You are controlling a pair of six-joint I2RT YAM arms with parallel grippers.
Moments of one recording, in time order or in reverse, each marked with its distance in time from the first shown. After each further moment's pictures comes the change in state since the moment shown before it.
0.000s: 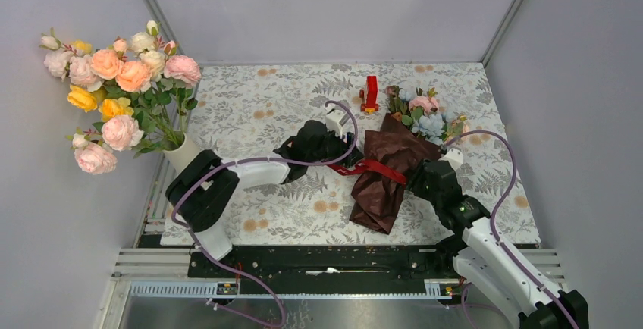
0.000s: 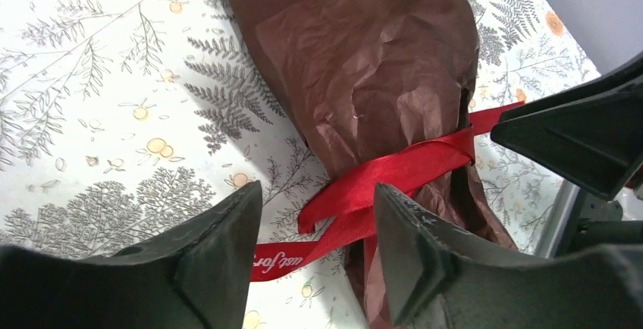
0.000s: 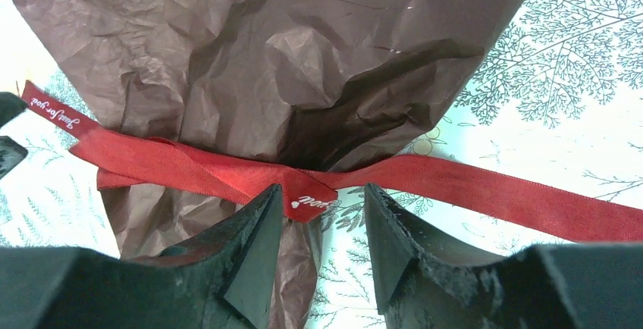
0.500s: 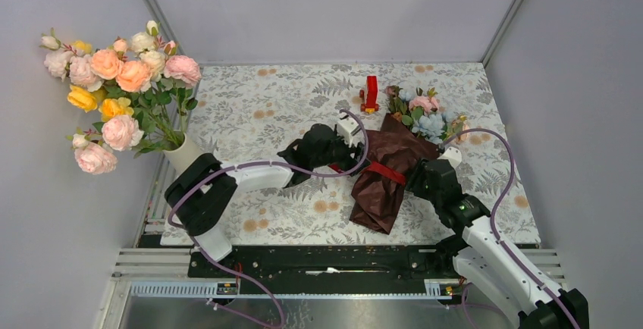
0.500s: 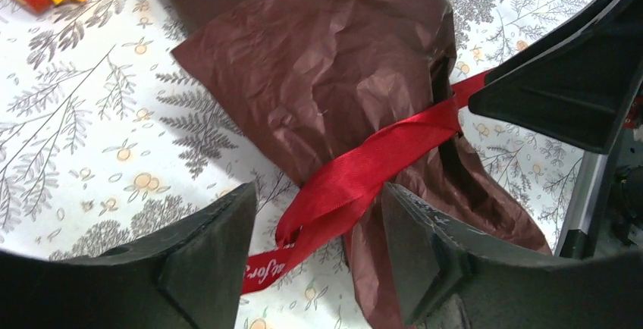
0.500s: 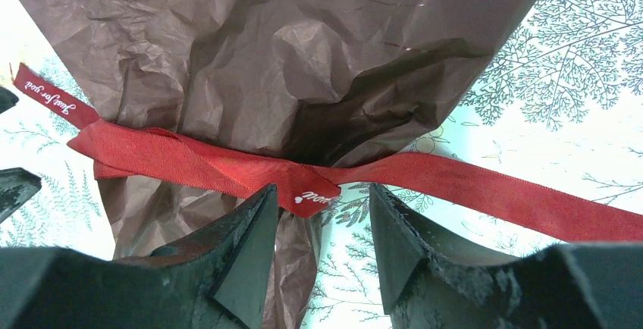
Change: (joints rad) left arm -0.060 -0.062 -0.016 -0.016 0.003 0.214; right arm 0.000 0.023 0.026 -0.019 -0.029 -0.042
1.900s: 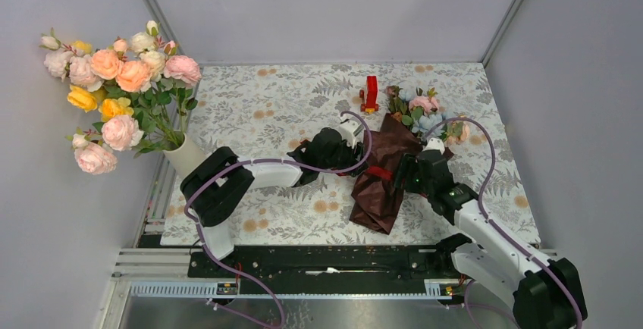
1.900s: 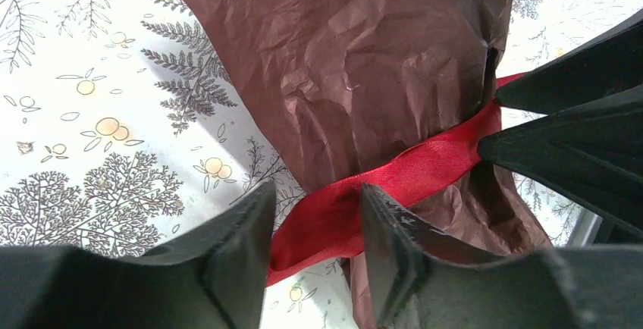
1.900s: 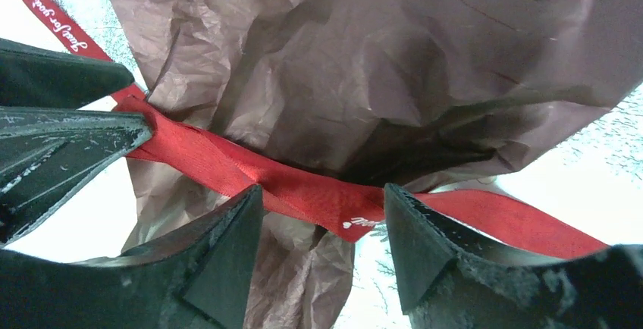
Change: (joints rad) left arm -0.023 0.132 0.057 -0.043 -0.069 -0.161; right arm 0.000 0.174 0.038 0.118 -0.145 -0.119
